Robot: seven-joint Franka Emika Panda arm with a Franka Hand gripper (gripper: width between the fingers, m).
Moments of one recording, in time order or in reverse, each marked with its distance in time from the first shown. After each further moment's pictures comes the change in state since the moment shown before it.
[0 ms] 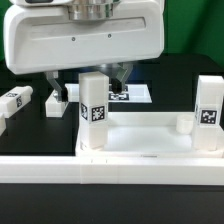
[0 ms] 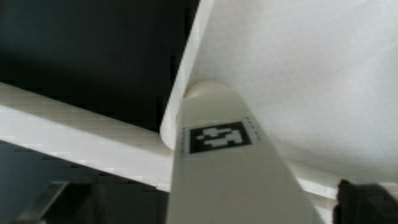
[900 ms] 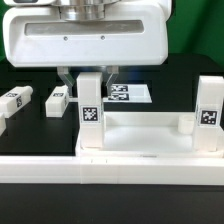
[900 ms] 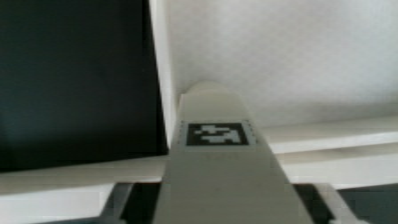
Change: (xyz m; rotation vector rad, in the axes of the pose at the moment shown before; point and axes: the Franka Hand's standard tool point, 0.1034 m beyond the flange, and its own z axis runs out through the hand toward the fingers) arm -0.002 0.000 0.001 0.028 0.006 0.481
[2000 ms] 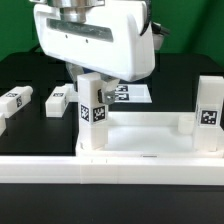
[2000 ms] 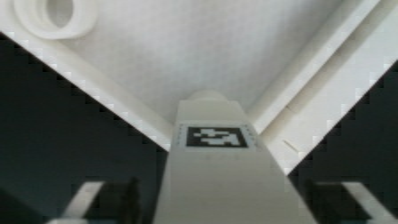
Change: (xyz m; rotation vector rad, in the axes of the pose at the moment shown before) arm -0.001 -0.004 0.002 0.019 -0.009 0.742
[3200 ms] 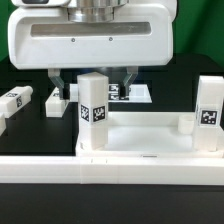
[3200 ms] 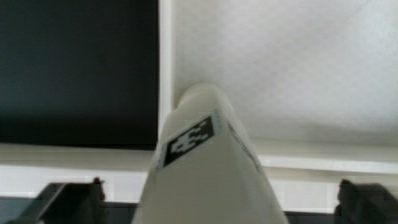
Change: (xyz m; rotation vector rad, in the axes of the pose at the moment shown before) arm 0.000 -0.001 0.000 -0.061 0.006 -1.015
